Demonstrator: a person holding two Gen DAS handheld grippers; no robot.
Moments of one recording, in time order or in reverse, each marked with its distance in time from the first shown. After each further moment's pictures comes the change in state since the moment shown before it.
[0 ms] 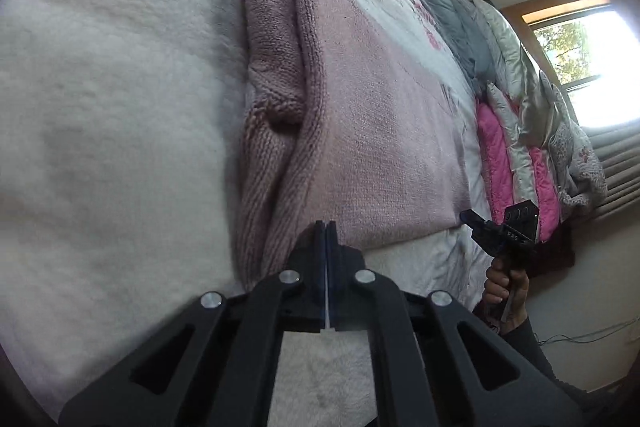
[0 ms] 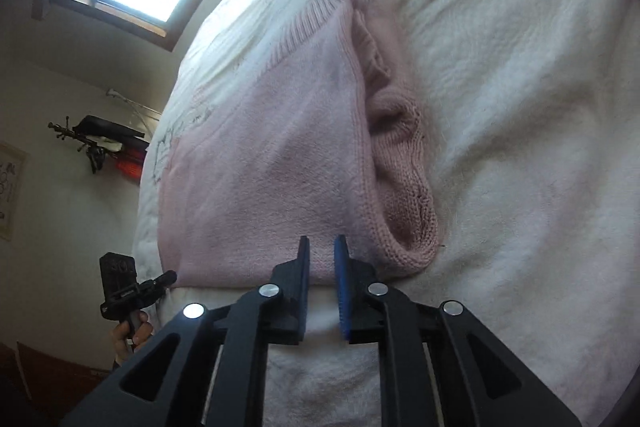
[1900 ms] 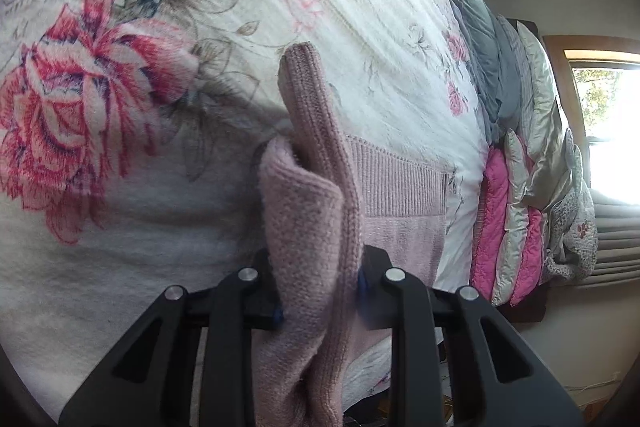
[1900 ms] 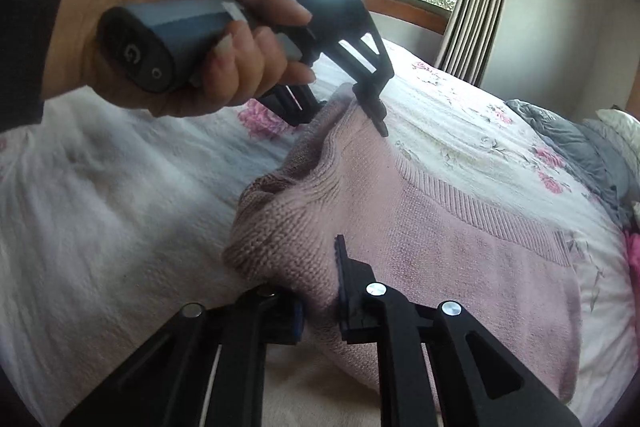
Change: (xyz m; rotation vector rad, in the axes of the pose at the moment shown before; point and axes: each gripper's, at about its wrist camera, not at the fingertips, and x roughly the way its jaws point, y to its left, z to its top) left arm 0.034 -0.039 0.217 -0.146 0.153 0.060; right arm 0.164 0.313 -0.121 -0.929 -0.268 -0.436
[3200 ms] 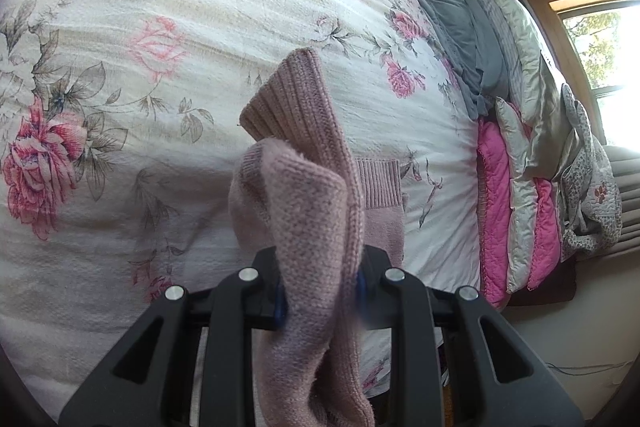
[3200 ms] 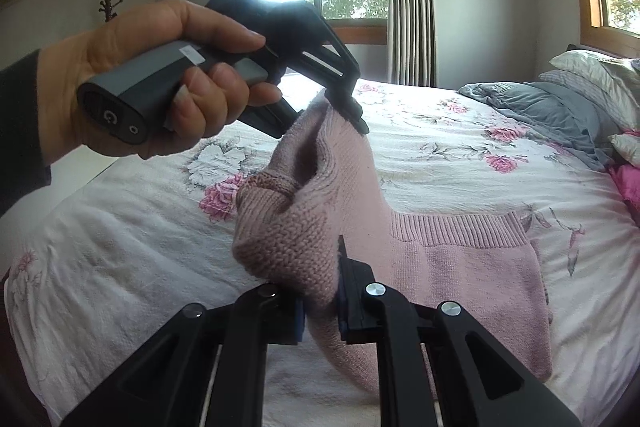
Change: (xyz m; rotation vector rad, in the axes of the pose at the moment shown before) left arm -0.005 -0.149 -0.019 0.159 -0.028 0.119; right arm -0.077 -0.090 0.007 0.278 -0.128 0.006
